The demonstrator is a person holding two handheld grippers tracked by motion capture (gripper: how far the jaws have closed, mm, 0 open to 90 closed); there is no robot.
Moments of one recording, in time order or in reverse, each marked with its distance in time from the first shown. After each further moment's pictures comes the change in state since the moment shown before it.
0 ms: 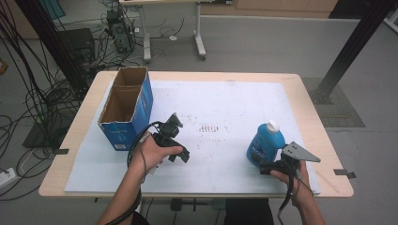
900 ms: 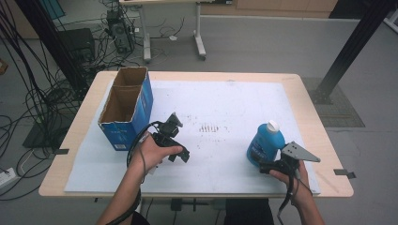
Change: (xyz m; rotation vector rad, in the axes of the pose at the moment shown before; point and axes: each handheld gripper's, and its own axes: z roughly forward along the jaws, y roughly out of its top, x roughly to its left) left arm 0.000 -0.001 -0.003 -0.008 -0.005 -0.007; right arm 0.001 0.001 0.002 -0.013 0.012 0.008
